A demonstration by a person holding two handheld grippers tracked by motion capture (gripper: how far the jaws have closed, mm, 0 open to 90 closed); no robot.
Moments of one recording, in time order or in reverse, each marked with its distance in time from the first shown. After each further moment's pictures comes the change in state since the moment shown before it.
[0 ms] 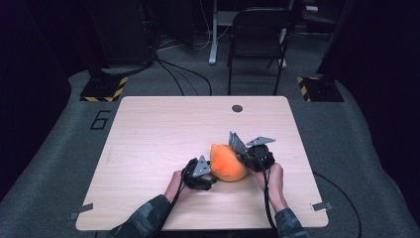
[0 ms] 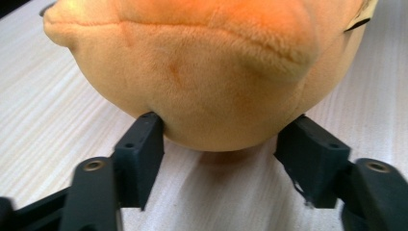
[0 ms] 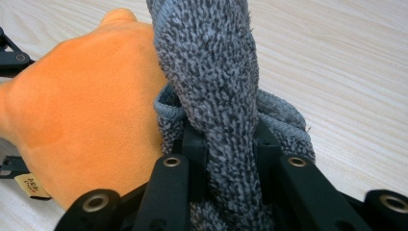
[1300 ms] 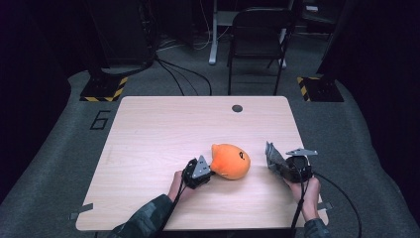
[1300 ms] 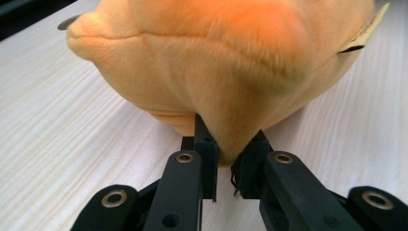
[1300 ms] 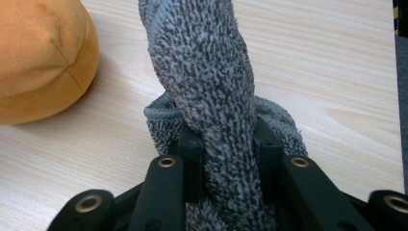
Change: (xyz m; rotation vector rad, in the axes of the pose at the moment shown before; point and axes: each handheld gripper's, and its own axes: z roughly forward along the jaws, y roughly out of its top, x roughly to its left) left arm 0.000 0.001 -0.002 -0.085 0.018 -0.077; right arm -0.080 -0.070 -0.042 0.046 -0.121 0.170
